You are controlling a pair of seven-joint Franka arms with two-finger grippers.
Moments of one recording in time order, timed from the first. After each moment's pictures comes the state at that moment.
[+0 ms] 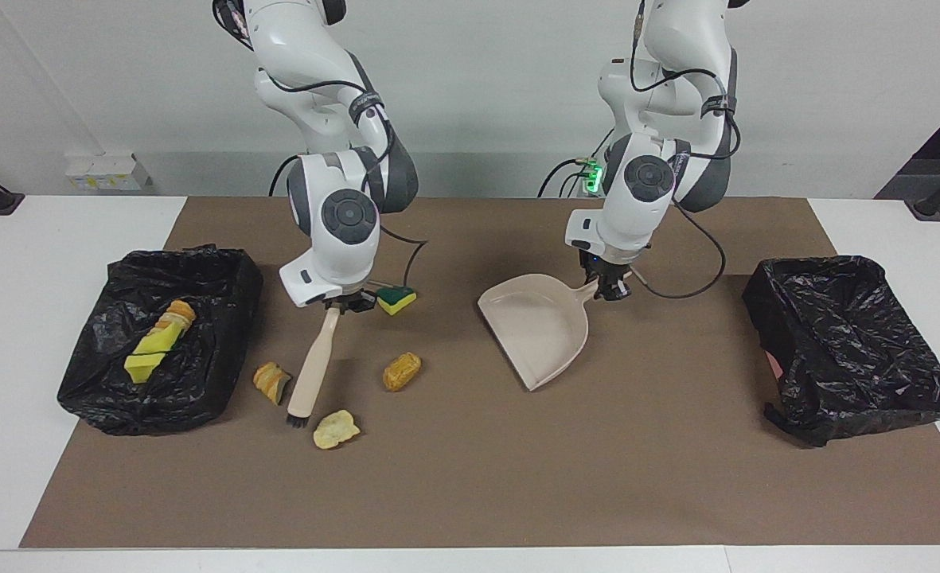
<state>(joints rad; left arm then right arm) -0.37 0.11 -0.05 -2.07 -0.04 2.05 0.76 0.18 0.34 0.08 -1.69 -0.32 1.72 0.57</state>
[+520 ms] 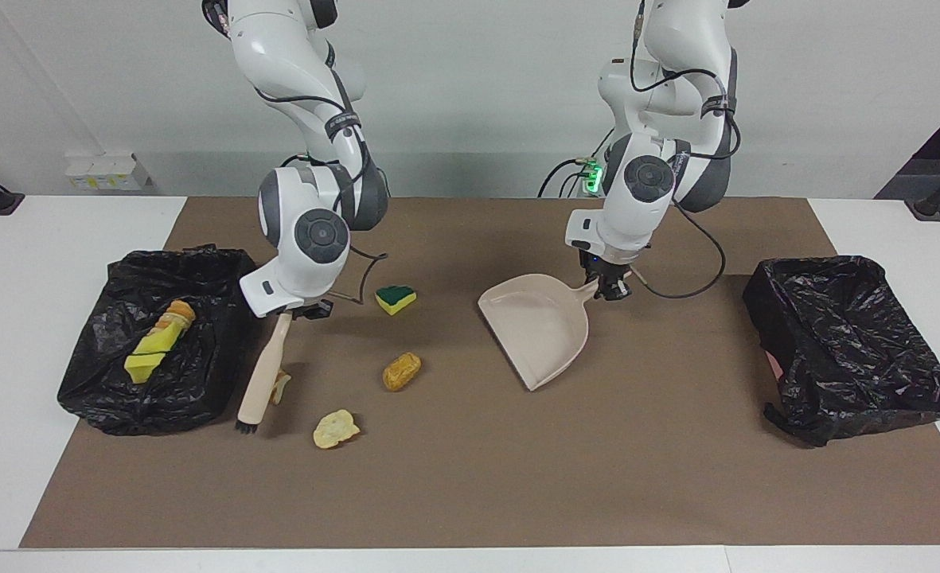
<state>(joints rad) -0.37 0.11 -0.05 -2.07 -0.04 2.05 0.75 0.10 0.33 0.08 -1.83 -0.46 1.81 0.40</state>
